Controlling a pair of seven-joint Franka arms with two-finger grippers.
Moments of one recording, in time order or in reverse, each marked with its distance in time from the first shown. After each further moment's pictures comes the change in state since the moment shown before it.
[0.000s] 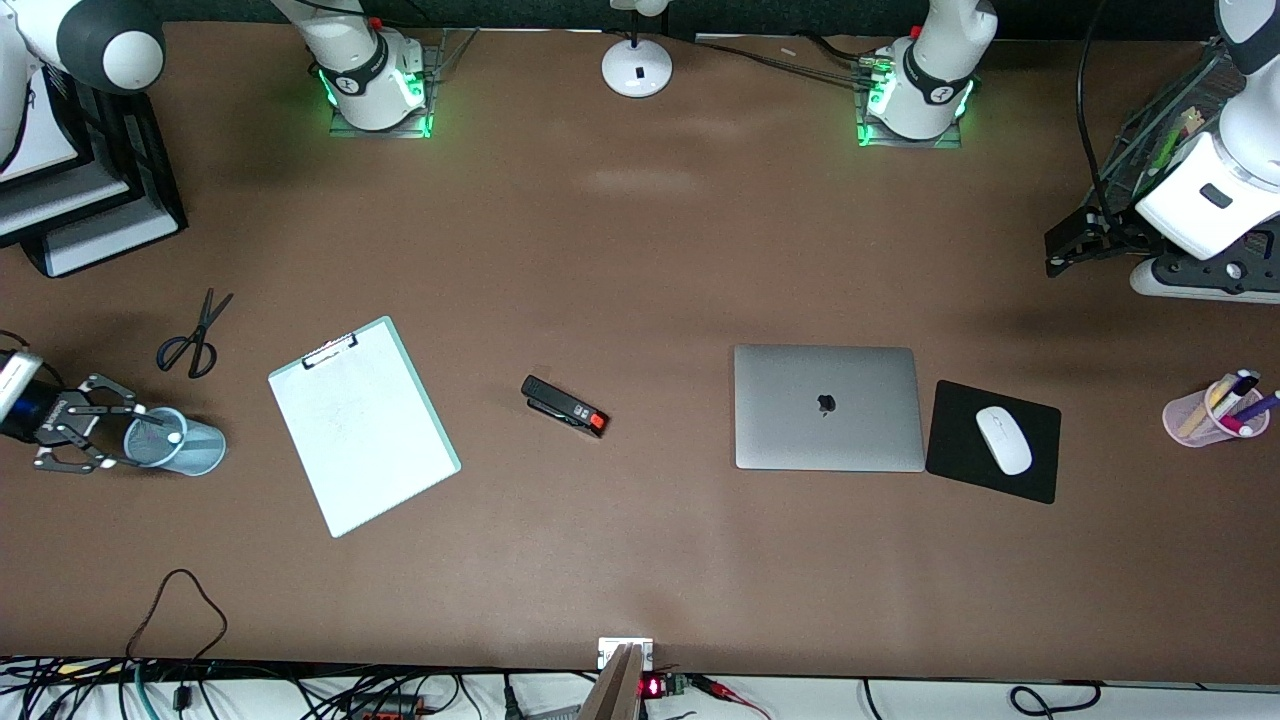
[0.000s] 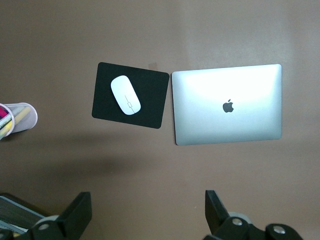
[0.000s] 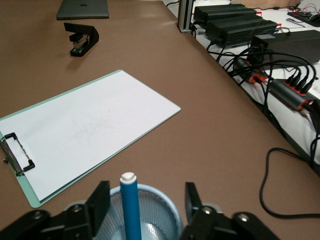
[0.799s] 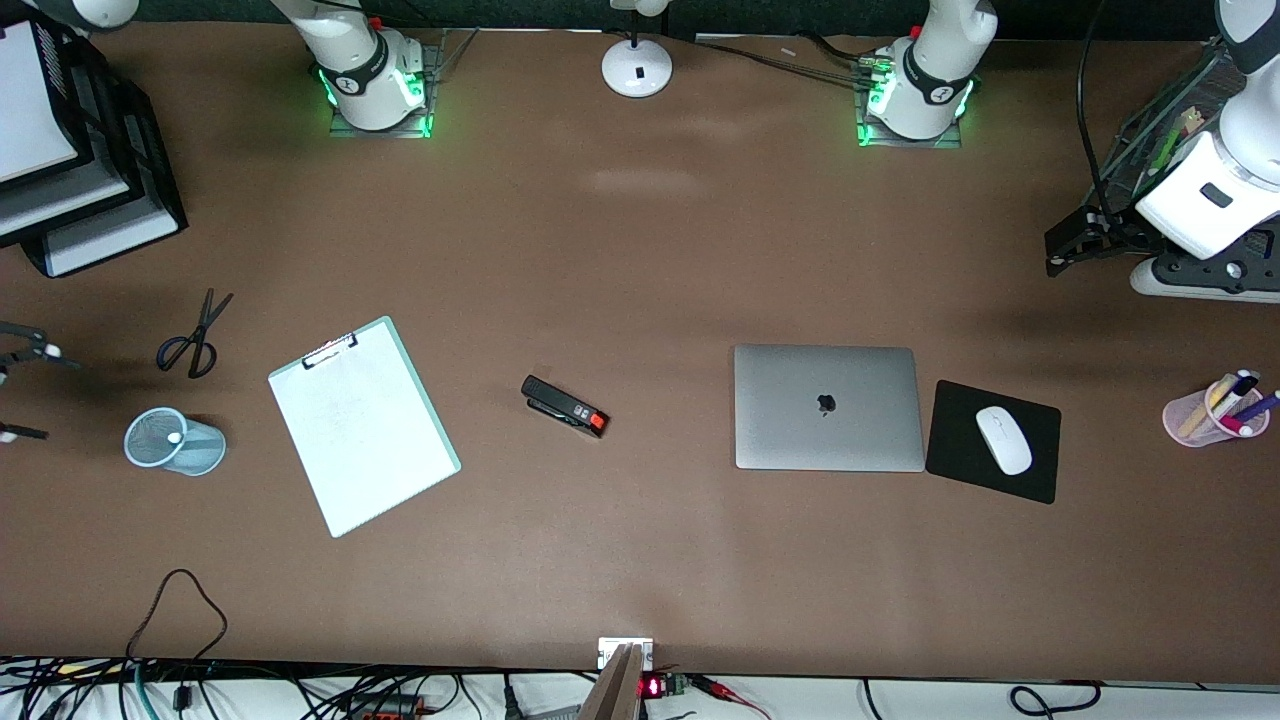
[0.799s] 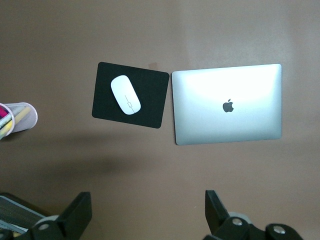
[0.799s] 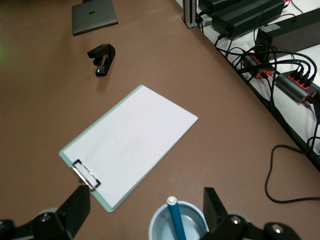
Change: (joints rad) left arm 0.000 -0.001 0.000 0.000 0.000 -0.001 0.000; right arm 0.026 -0.250 0.002 0.021 -0.246 -0.159 0.392
